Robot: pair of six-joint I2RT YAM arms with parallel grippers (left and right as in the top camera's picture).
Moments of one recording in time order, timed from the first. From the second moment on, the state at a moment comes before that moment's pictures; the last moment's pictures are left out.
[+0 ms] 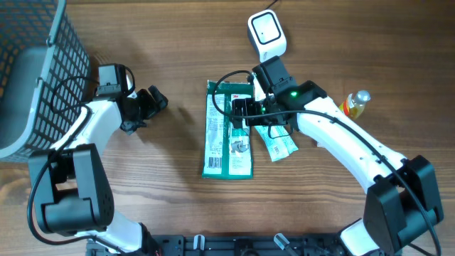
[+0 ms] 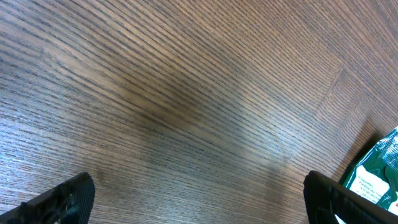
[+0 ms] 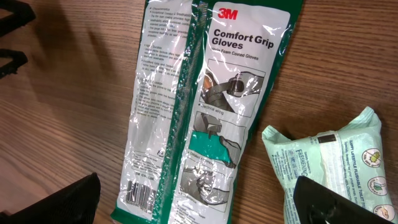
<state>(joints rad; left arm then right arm) 0.11 1.76 1.01 -0.47 0.23 -0.52 0.53 1.70 1.25 -0.71 -0.24 0.42</state>
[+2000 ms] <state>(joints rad) 0.11 1.76 1.01 -0.47 0.23 -0.52 0.13 0.02 0.01 0.28 -0.03 0.08</state>
